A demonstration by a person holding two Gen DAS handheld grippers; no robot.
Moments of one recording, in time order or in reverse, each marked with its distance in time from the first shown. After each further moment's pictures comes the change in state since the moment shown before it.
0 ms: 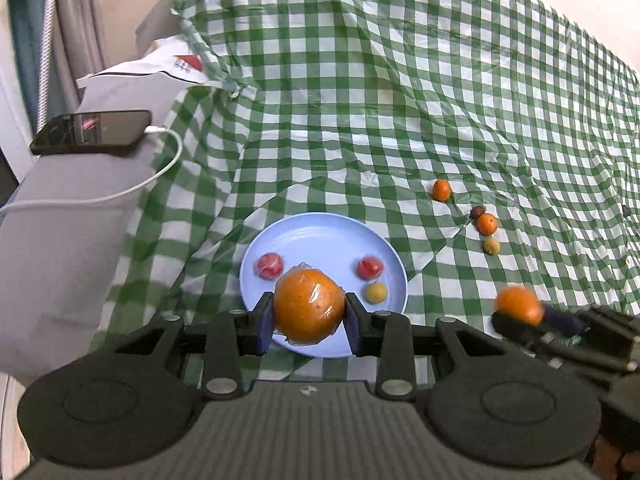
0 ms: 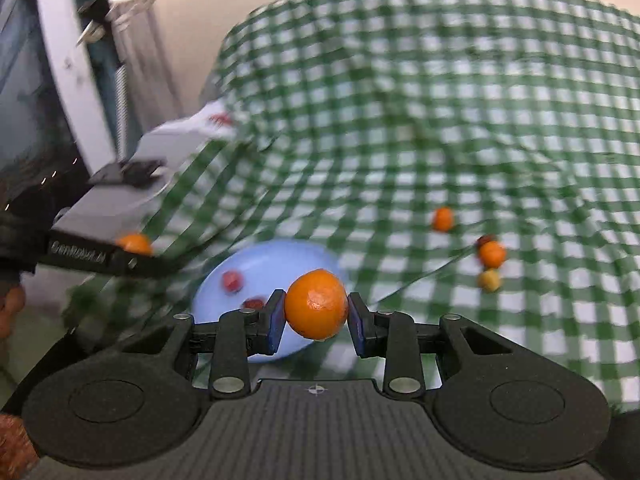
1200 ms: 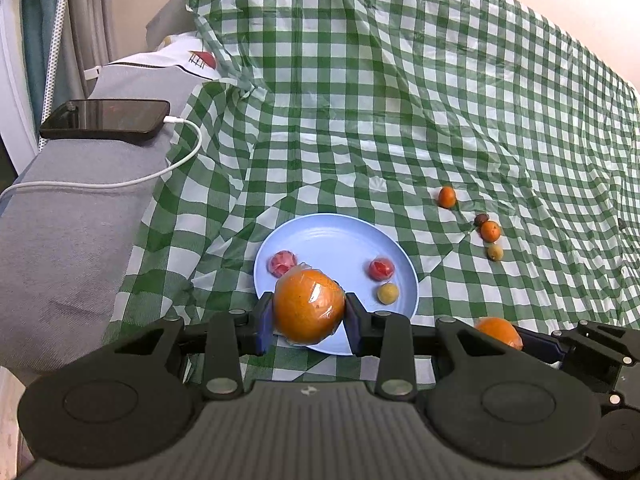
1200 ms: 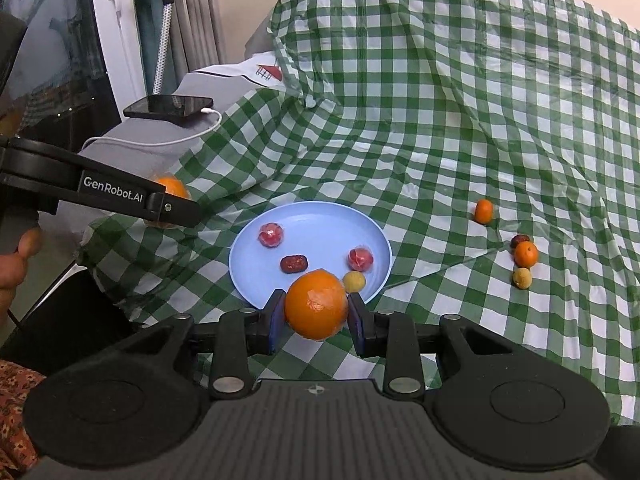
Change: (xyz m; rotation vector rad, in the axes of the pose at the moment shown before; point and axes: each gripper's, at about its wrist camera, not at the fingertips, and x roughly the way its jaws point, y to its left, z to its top) left arm 0.005 0.023 -0.006 -0.036 -0.018 -0.025; right arm 0.014 0.037 -0.005 -0.145 0.074 -0.005
